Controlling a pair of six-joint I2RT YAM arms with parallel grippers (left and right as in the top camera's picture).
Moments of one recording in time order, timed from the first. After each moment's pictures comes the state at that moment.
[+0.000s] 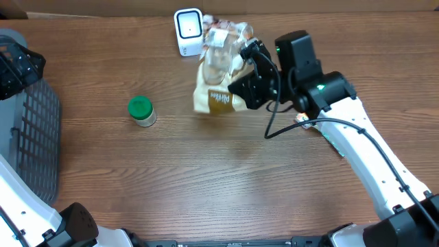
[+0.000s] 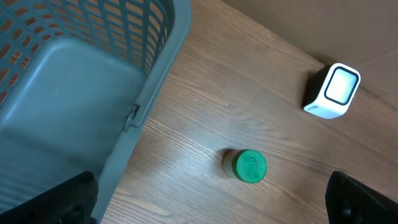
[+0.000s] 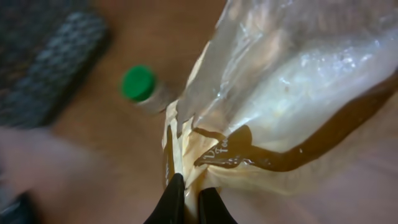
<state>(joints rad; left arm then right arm) 0.58 1.67 2.25 -1.52 0.24 -0.07 0.43 1.59 1.46 -0.65 -0.44 0.05</state>
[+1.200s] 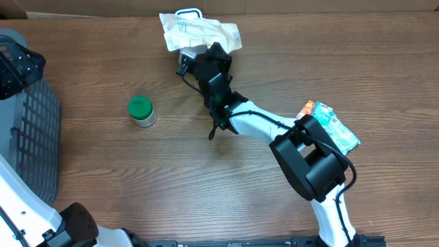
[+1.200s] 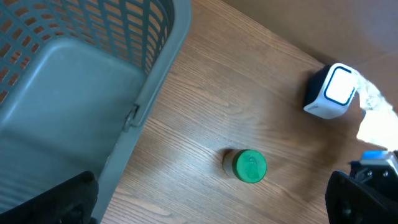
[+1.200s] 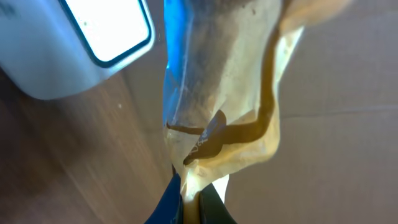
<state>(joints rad) 0.58 1.67 2.25 -1.52 0.24 -0.07 0.67 2.21 1.46 0.52 0.70 -1.19</state>
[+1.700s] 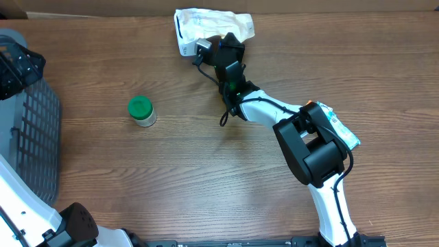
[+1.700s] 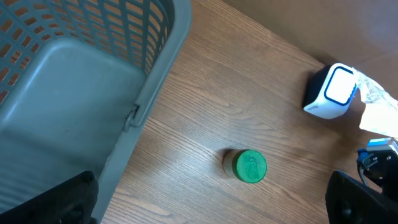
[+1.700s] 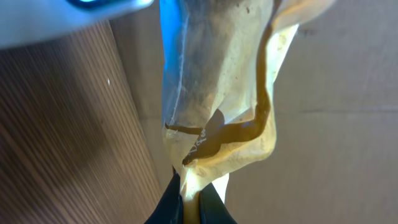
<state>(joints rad) 0.58 1.67 2.25 -1.52 0.24 -0.07 0.57 2.30 1.52 0.53 0.61 -1.27</state>
